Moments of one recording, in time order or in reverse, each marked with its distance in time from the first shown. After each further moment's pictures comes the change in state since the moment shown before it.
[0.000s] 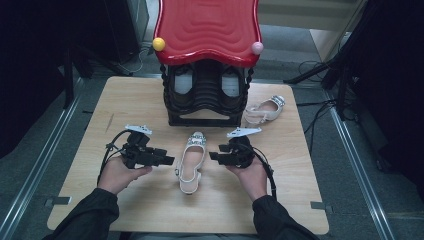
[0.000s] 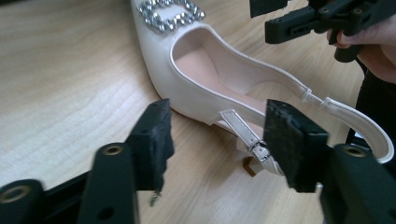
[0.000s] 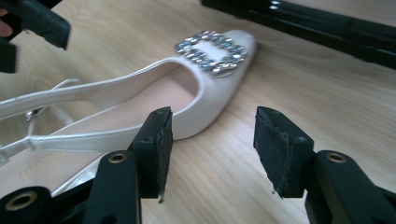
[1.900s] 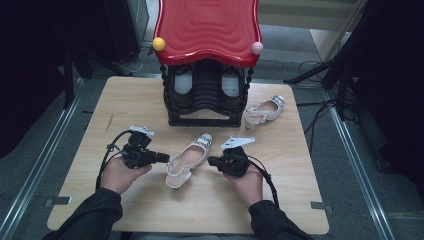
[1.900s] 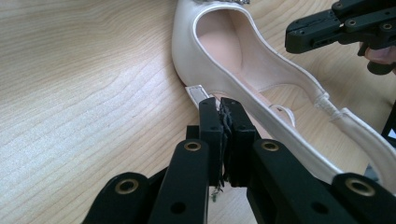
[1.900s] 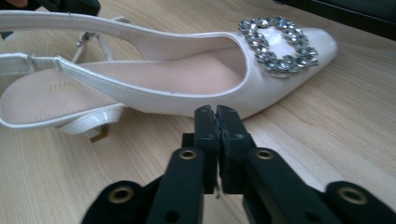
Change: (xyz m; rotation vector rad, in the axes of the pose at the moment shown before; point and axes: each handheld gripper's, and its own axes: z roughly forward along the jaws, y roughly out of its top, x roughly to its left) left arm -0.004 -0.001 0.004 0.061 0.106 -0.042; right arm 0.020 -0.019 0.011 0.000 0.052 -0.090
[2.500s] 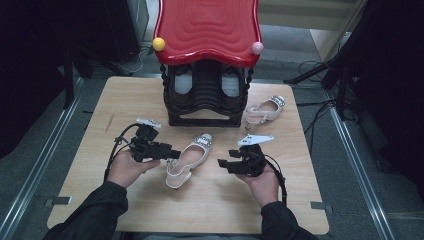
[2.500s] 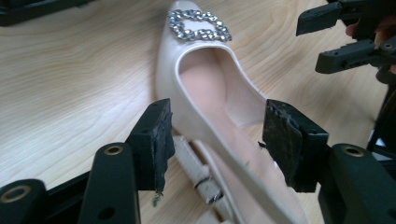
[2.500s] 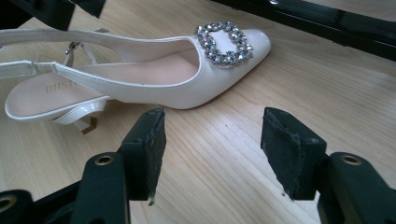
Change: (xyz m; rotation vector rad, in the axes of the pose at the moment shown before) left arm -0.007 0.022 0.003 -0.038 -0.018 0.020; right arm -0.015 -0.002 -0.042 -0.010 -0.060 0.059
